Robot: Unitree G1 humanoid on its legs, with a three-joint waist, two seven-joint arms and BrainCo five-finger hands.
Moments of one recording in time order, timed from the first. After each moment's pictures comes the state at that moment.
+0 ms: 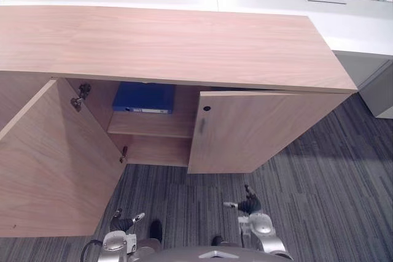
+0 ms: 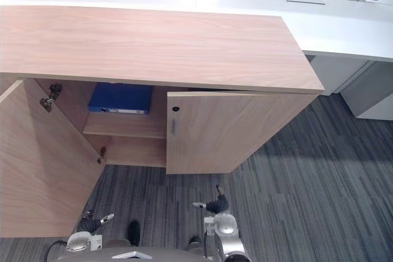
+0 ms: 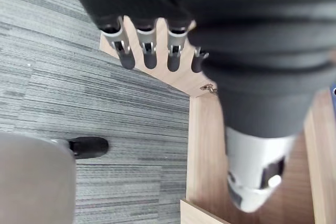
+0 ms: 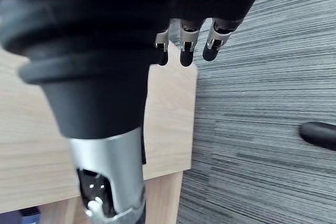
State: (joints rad) left arm 0.12 0.06 0.12 0.89 0.03 -0.01 0.21; right arm 0.08 -0.04 -0.06 0.75 -0.11 -0.03 -0.16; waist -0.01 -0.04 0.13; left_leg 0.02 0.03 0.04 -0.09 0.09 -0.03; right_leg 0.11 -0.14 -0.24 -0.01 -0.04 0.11
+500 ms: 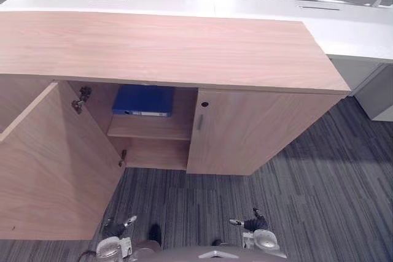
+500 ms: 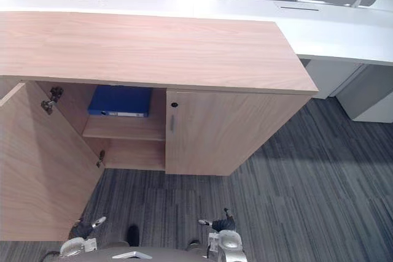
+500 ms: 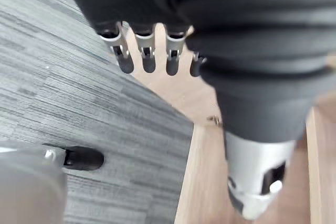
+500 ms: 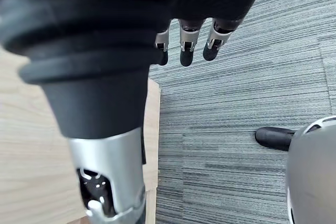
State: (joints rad) left arm 0.15 0.06 0.28 0.89 -0.10 -0.02 0.25; right arm 0.08 -0.03 -0.16 0.85 -0.08 -0.01 -0.20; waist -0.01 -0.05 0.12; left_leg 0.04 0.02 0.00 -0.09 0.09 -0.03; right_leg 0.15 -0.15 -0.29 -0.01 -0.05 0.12
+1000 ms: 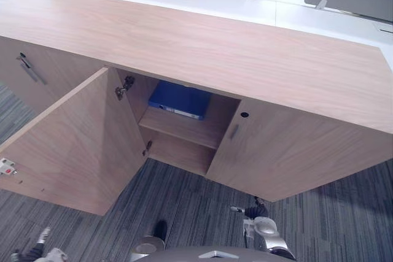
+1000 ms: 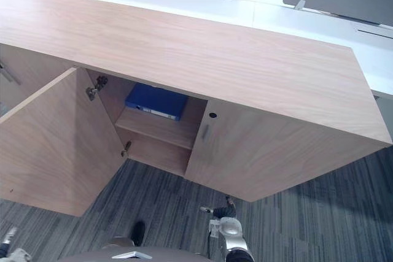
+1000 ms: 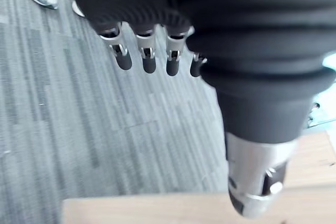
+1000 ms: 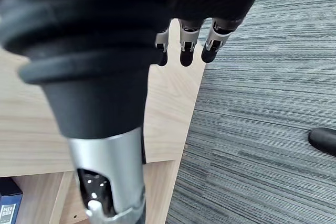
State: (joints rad) left arm 0.22 0.22 0.75 0.72 -0.30 -0.07 0.34; right arm -0.01 -0.05 -0.17 0.88 -0.07 -0.01 -0.22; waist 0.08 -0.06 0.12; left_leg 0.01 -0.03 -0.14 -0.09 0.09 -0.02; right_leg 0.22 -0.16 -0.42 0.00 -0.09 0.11
